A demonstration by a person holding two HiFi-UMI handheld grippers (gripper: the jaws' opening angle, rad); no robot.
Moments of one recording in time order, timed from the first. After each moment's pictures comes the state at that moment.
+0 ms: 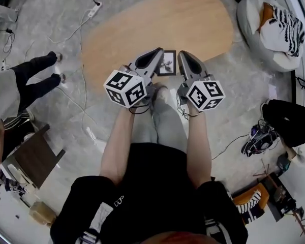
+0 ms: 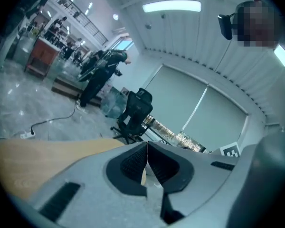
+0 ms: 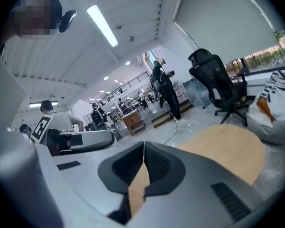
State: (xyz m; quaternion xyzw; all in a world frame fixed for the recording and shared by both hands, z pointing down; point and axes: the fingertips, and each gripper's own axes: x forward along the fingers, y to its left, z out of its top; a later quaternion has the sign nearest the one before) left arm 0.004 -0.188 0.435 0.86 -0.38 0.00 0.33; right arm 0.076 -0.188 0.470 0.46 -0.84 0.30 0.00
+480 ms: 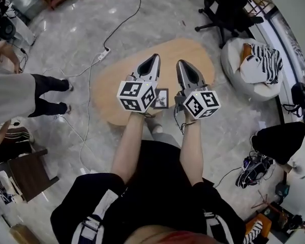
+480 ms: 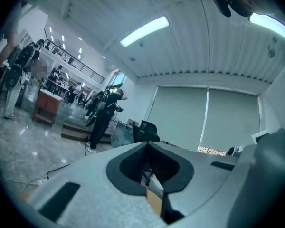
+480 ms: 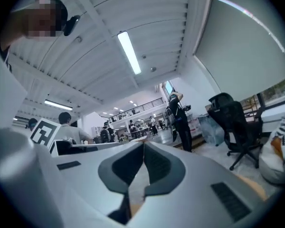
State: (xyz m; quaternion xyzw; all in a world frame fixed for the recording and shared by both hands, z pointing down) left arm -0.009 -0.201 0.229 0.85 -0.50 -0.06 0.15; right arm 0.078 -0.190 0.233 0.45 -0.88 0.14 -0.10
